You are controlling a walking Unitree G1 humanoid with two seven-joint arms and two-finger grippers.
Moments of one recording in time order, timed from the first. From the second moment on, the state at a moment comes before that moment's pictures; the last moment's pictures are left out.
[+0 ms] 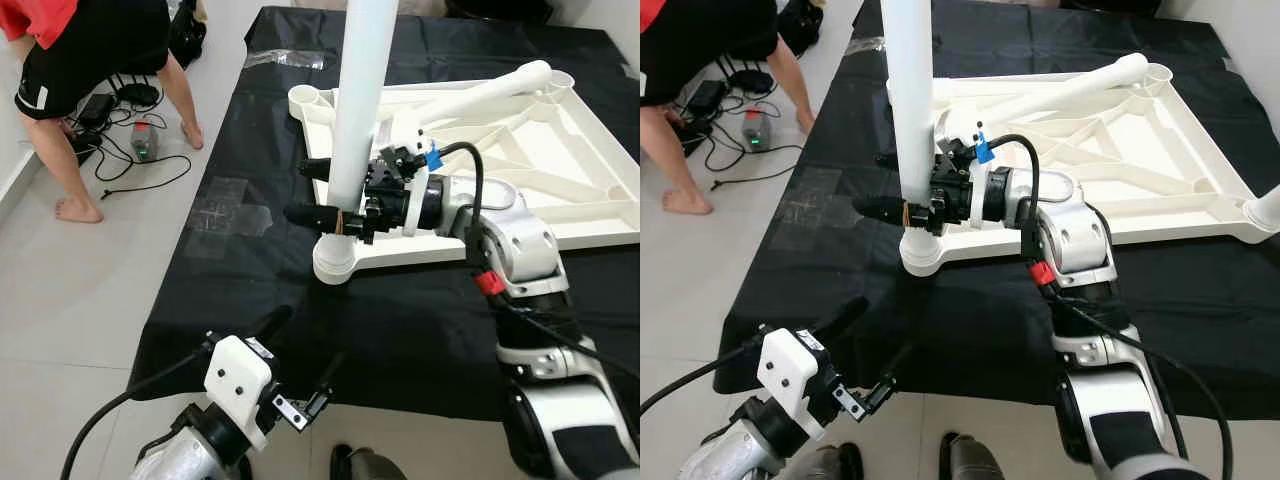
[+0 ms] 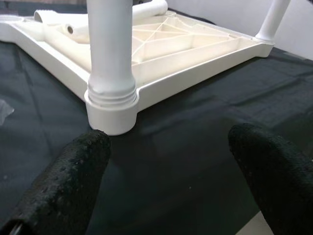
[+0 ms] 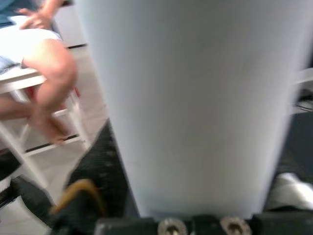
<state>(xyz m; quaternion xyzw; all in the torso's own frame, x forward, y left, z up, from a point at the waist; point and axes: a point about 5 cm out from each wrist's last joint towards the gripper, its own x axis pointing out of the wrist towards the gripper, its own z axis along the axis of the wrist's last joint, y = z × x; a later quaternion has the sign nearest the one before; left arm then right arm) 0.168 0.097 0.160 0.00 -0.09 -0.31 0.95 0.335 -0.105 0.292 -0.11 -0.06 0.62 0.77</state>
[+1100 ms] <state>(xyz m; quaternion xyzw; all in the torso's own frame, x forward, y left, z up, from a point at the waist) 0.191 0.101 0.149 0.01 -0.09 -0.31 0.95 0.304 -0.067 0.220 -0.03 -0.01 0.35 0.94</state>
